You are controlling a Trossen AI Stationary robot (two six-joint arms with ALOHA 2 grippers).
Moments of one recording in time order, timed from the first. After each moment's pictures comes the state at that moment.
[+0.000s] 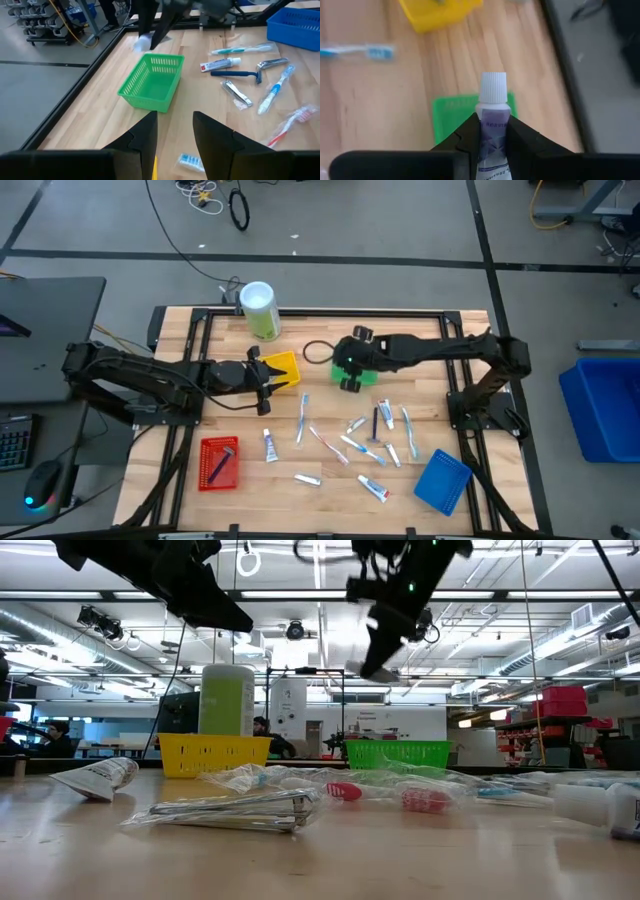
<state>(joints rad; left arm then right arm) -0.07 1.02 0.61 0.01 -0.38 0.00 -0.13 1.66 1.32 -0.69 0.33 -0.06</state>
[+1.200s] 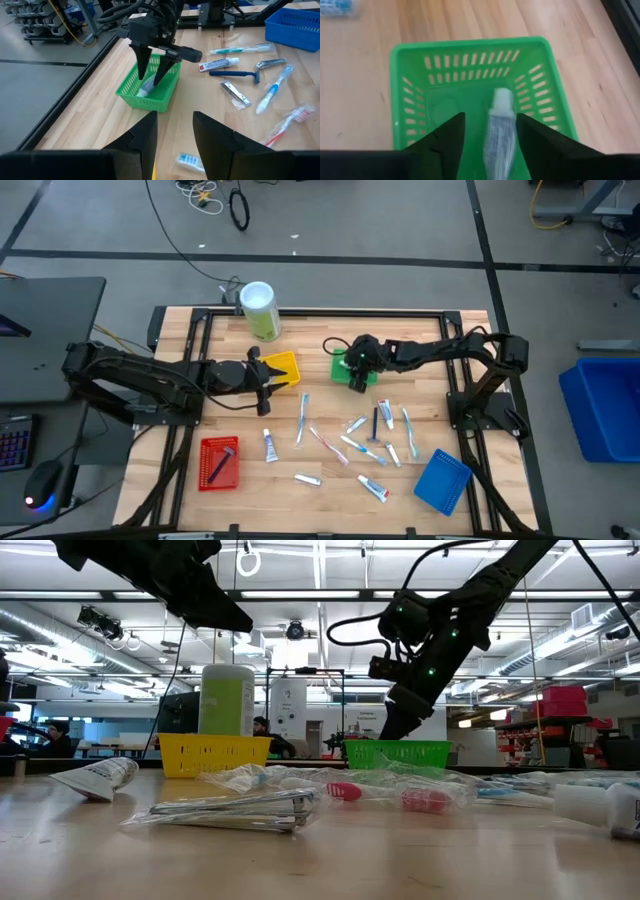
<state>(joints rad) -0.07 1.02 0.61 0.01 -0.36 0.00 -0.29 1.67 0.89 -0.14 0.12 -0.12</state>
